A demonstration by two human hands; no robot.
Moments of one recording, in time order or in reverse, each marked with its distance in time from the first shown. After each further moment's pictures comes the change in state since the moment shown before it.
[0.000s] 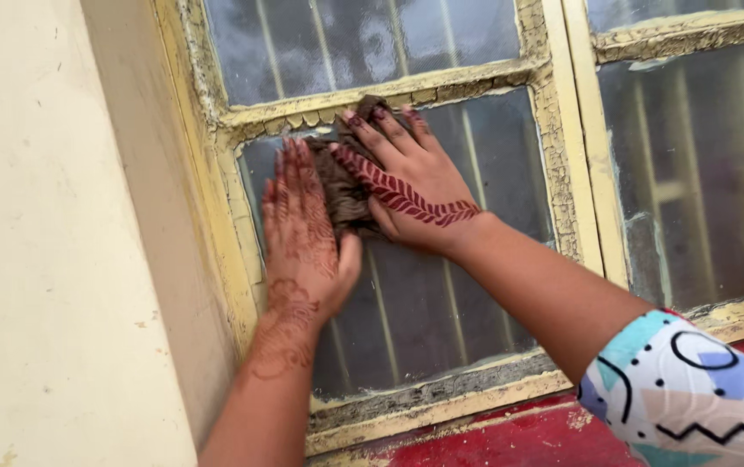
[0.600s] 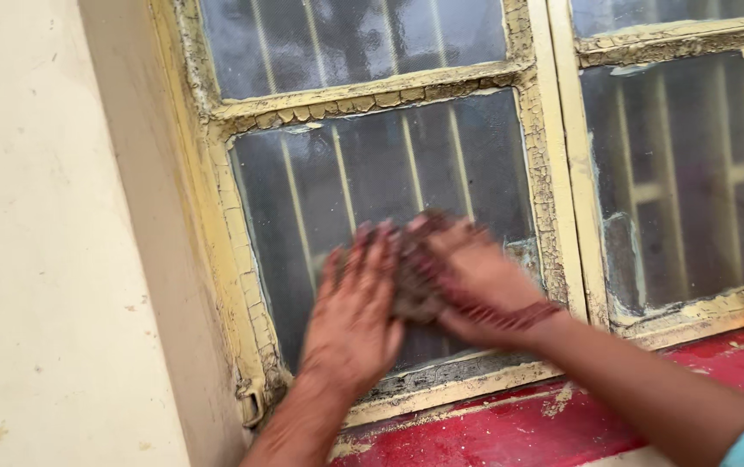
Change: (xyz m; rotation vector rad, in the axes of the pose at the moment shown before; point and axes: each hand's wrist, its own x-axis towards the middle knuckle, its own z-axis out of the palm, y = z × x) left_hand -0.055 0.068 -0.003 0.286 -0.586 0.124; right_hand -0.137 -0.005 -0.030 0.260 -0.215 0.041
